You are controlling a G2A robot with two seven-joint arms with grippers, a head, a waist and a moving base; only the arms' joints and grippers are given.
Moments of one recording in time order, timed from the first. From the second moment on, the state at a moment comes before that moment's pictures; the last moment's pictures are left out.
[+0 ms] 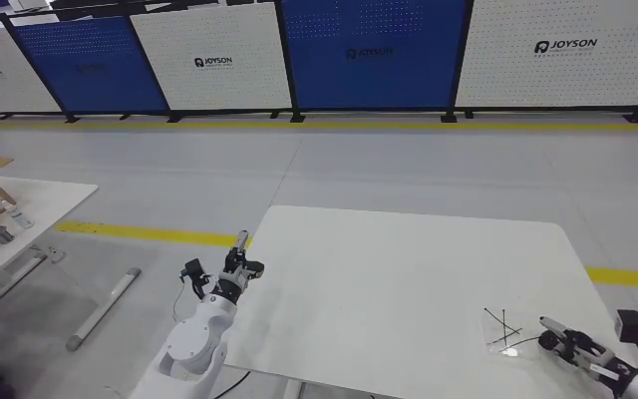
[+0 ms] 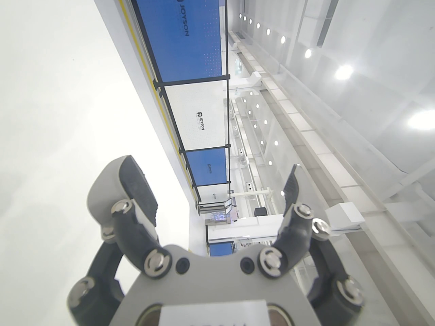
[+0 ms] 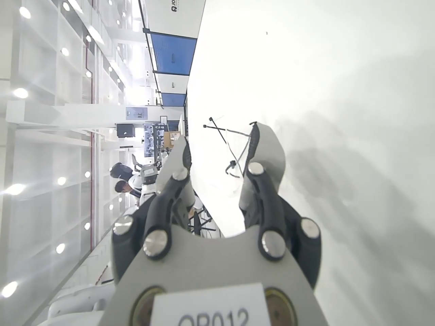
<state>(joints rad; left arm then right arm) 1.73 -1.15 -1.60 -1.80 -0.42 0.00 0.00 -1.52 -1.02 1.78 -1.35 0.13 -0.04 1.01</state>
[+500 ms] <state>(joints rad) 1.73 -1.15 -1.60 -1.80 -0.42 0.00 0.00 -1.52 -1.01 1.76 -1.34 0.13 -0.04 1.02</state>
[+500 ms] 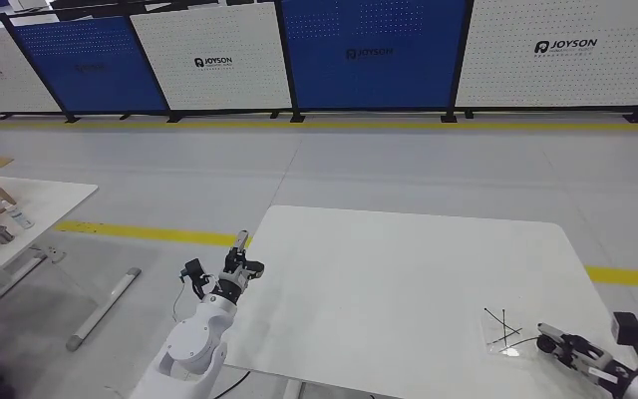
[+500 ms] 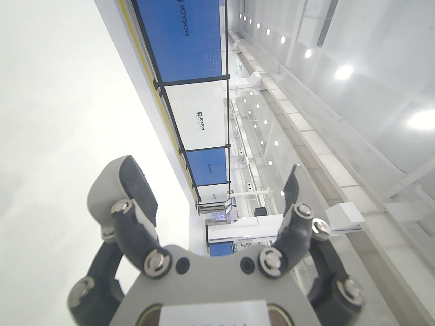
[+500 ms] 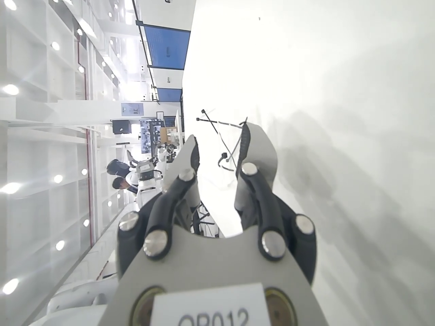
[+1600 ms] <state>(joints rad) 1.73 -1.15 -1.60 -1.80 -0.42 0.00 0.00 -1.56 -1.00 1.81 -1.34 0.43 -0.05 1.03</state>
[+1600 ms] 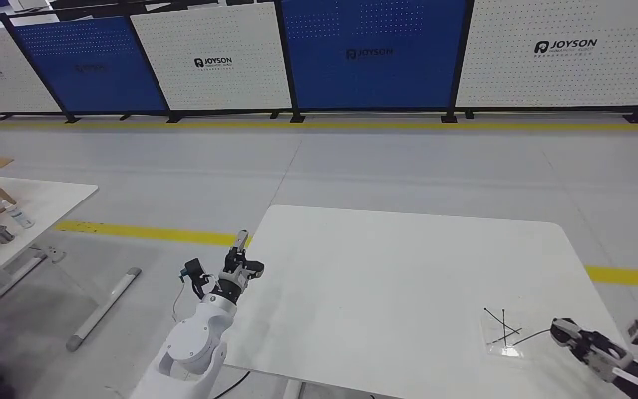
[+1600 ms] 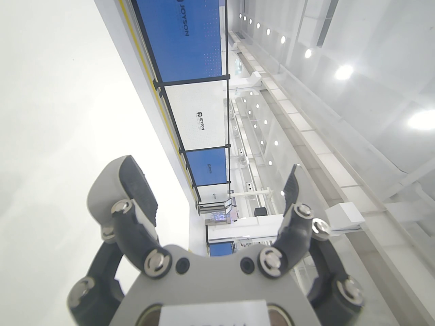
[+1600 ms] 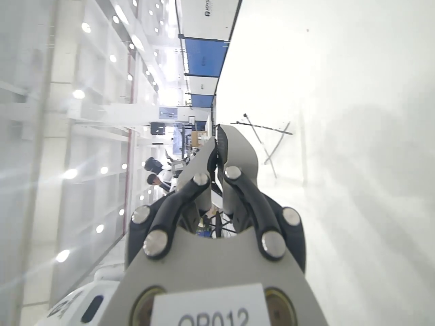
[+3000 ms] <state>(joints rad) 1.73 -1.15 -1.60 -1.80 -0.42 0.00 0.00 -1.74 -1.06 1.62 -1.69 0.53 -0.10 0.63</state>
